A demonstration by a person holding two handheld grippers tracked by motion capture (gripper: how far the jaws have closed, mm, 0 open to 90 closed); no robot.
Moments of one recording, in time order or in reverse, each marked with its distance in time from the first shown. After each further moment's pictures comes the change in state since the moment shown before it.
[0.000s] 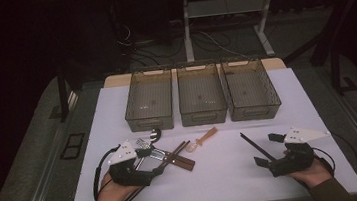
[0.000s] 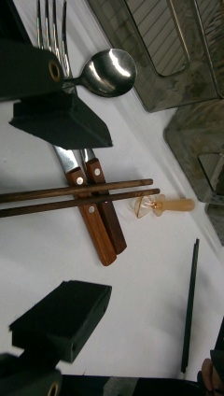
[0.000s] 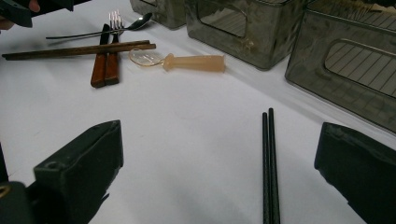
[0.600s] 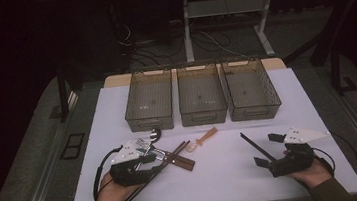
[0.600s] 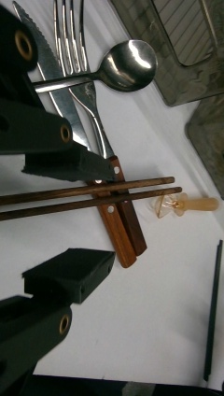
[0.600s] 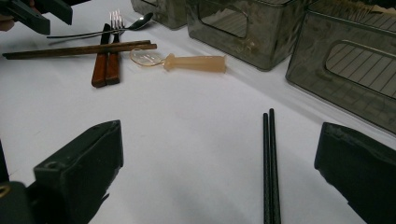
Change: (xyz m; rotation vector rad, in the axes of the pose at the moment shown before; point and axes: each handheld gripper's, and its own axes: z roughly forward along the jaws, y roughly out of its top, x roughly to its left) left arm 0.000 -0.002 0.003 0.083 -0.001 0.001; right arm 0.001 0.000 0.000 0.001 0.001 -0.006
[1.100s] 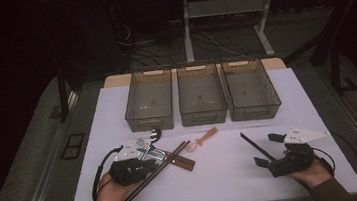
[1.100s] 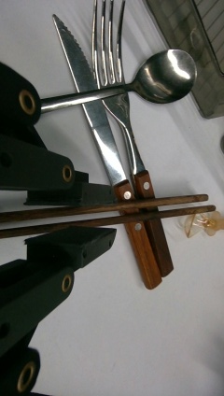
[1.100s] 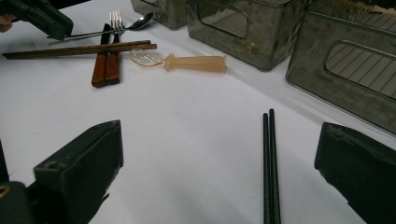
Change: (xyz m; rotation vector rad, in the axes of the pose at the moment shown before) left arm 0.005 -0.003 0.002 0.104 0.043 -0.047; right arm 0.000 0.000 0.000 -0.001 -0.002 -0.001
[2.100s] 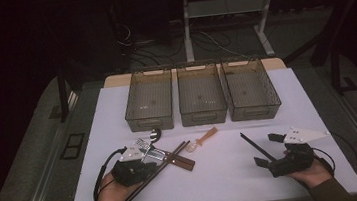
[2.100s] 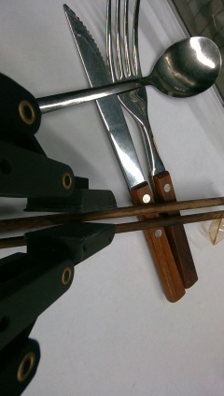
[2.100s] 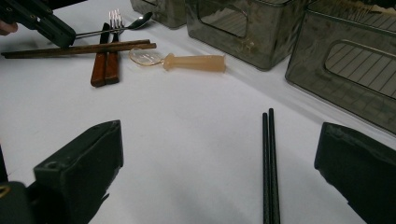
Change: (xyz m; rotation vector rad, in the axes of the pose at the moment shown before) left arm 0.001 -0.003 0.008 0.069 0.009 0.026; right arm 0.000 0.000 0.000 0.002 -0.001 -0.001
